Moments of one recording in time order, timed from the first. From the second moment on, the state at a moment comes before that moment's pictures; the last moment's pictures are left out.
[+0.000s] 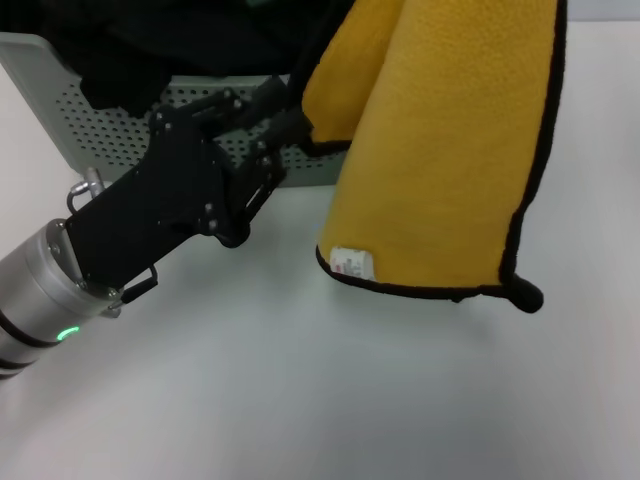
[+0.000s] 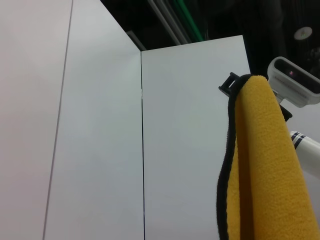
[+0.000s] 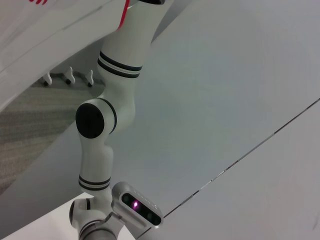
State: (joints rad) left arm -0.43 -2.09 1.35 0.21 0.81 1.88 -0.61; right arm 0.87 1.59 -1.08 -1.41 1.94 1.81 -1.73
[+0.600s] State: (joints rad) left arm -0.40 -2.09 1.35 0.21 0.77 1.88 -0.61; right arm 0.86 1.61 -1.06 -1.42 1.95 1.81 -1.74
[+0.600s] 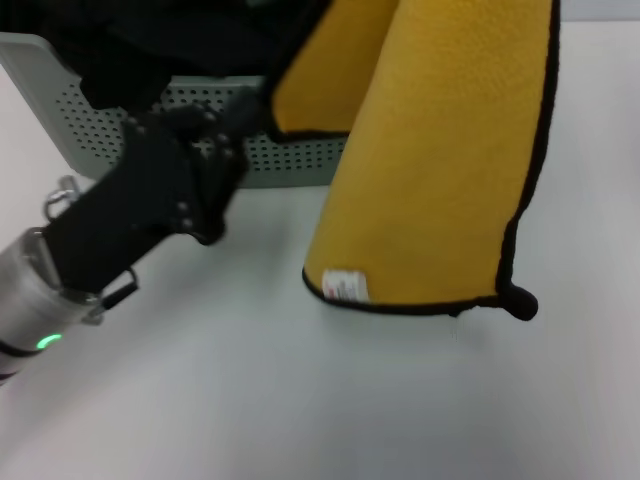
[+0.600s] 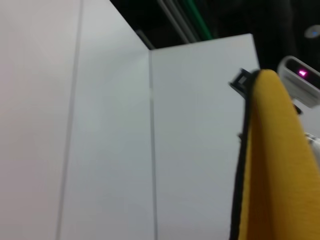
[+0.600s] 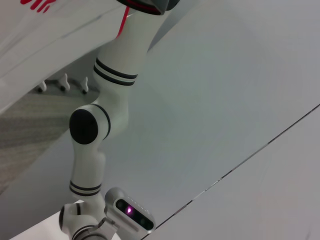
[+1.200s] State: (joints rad) left arm -0.30 -2.04 1.35 0.27 0.60 2.03 -0.69; right arm 0.72 1.70 -1.05 -1.42 1.96 1.81 -1.78
